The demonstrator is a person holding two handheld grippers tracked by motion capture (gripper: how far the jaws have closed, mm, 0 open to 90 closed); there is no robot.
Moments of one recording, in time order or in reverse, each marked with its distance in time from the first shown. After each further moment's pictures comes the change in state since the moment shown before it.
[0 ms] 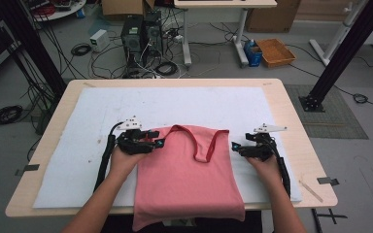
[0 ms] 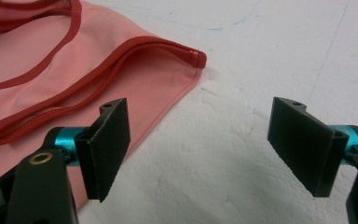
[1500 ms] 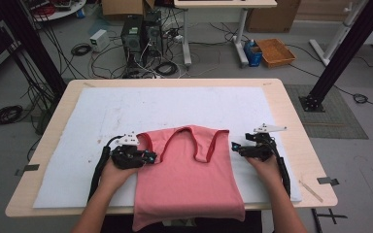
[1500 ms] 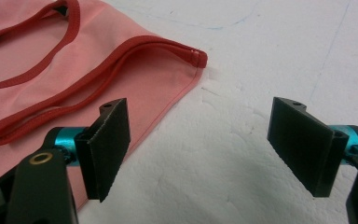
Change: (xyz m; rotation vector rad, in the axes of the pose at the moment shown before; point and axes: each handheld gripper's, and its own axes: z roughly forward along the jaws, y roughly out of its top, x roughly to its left) left arm -0.009 -0.038 -0.013 0.212 -0.022 0.044; right arm 0.000 0.000 0.000 0.002 0.001 -0.003
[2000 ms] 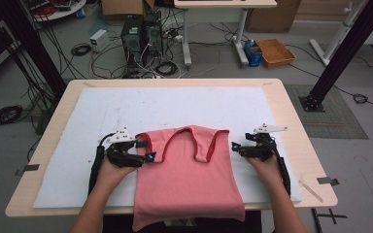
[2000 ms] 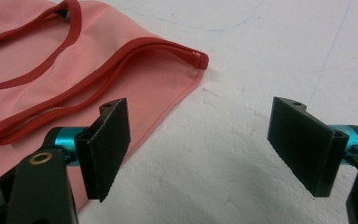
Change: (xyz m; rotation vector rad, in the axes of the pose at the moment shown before) left arm 0.008 0.006 -0.017 -0.187 0.071 -0.016; right arm 0.001 0.000 -0.001 -0.010 0.000 -0.012
